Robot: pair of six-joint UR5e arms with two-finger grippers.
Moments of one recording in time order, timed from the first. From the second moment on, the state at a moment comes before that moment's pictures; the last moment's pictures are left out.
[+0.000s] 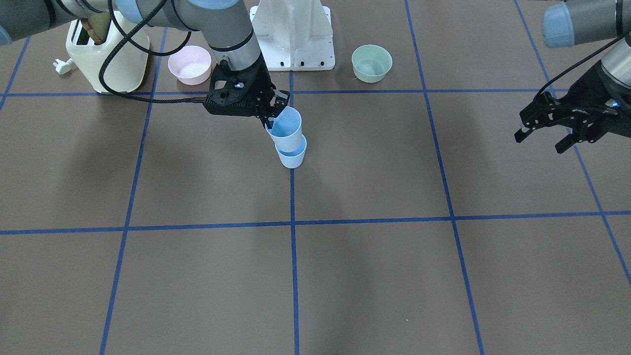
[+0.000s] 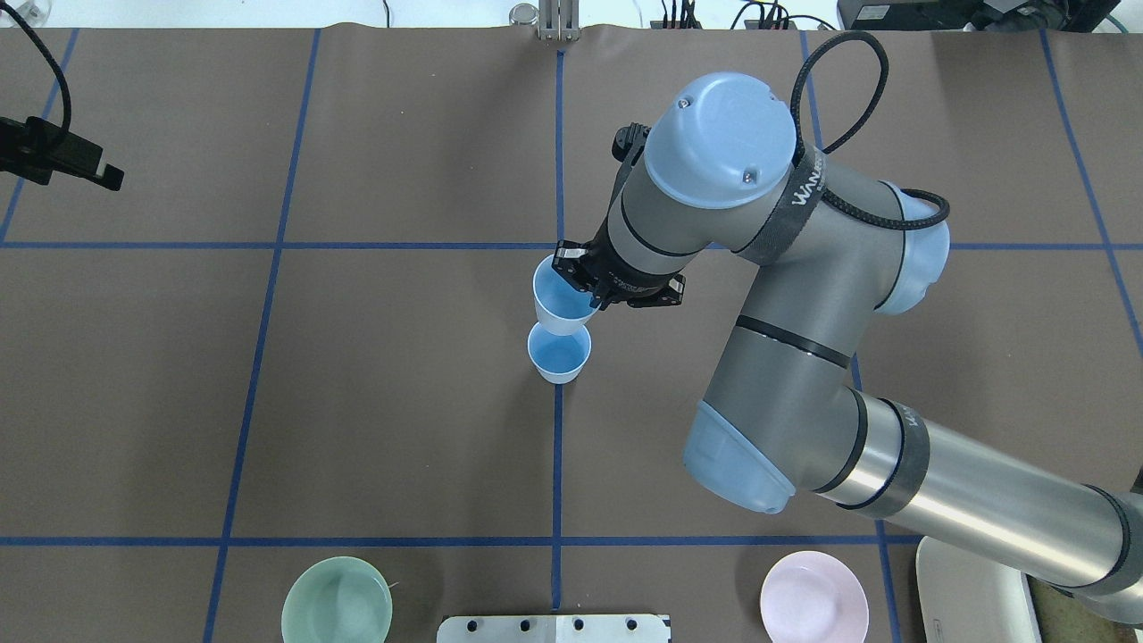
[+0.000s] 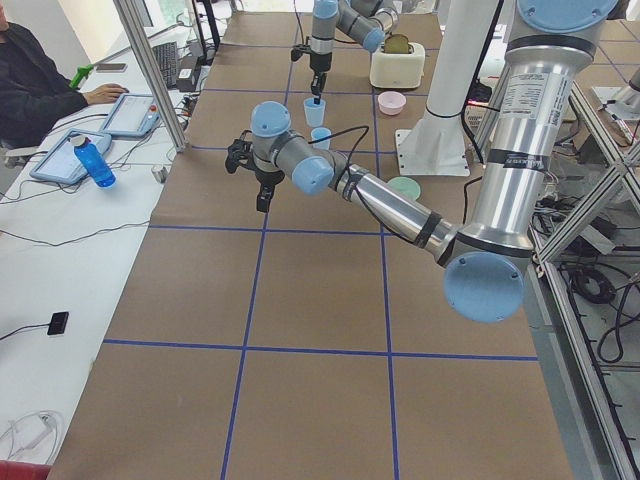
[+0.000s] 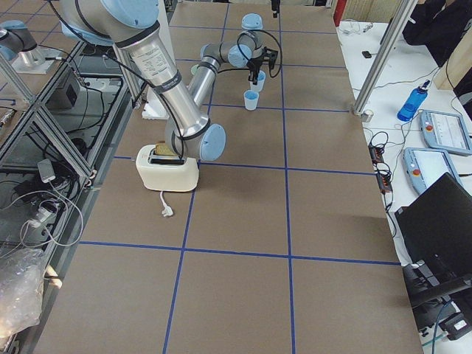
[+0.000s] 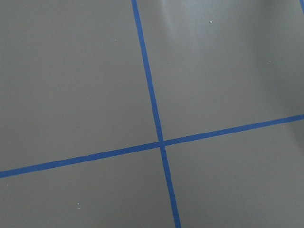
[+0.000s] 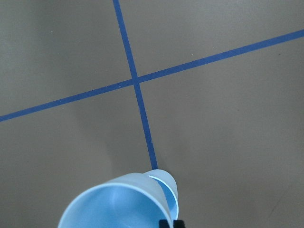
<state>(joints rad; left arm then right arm) -1.22 -1.74 -1.90 -1.79 -2.38 -0.58 0.58 -0.85 1.84 -1.65 1.94 1.45</state>
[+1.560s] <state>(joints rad) -1.43 -1.61 -1.83 -1.94 -2.54 -0.46 0.55 -0.84 1.79 -1.64 1.90 1.45</state>
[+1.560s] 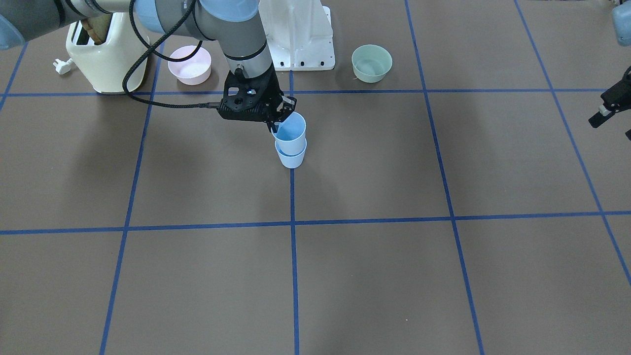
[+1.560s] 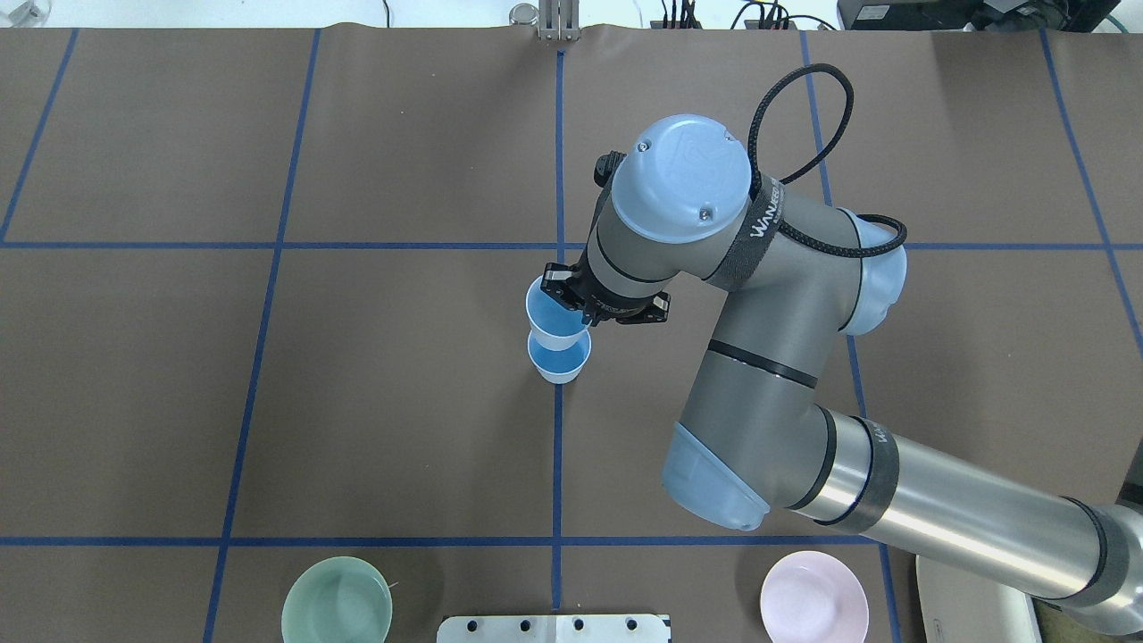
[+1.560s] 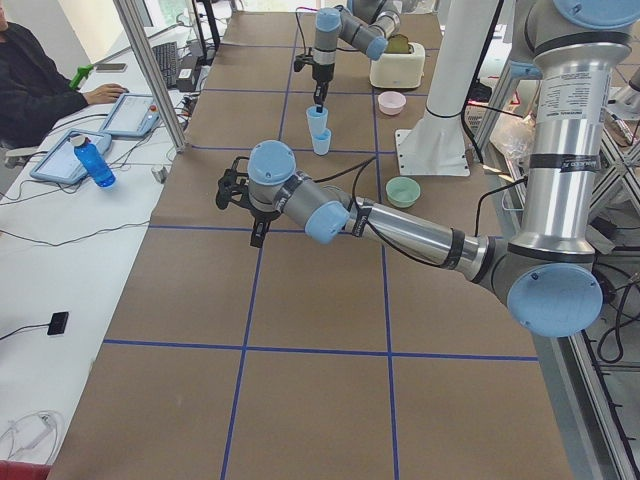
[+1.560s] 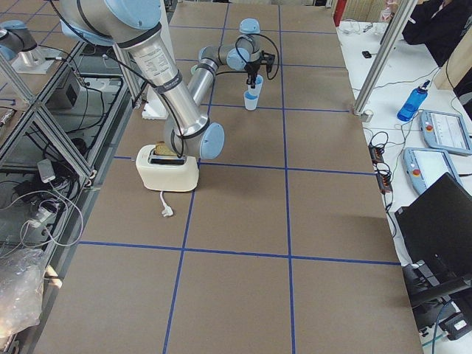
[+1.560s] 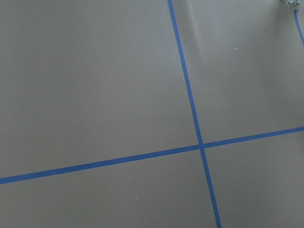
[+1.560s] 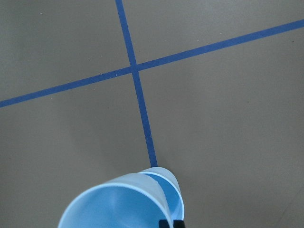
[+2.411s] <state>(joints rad) -1.43 -1.60 -1.83 -1.95 -2.54 -0.46 0.52 -0.85 1.79 -1.64 1.88 1.45</state>
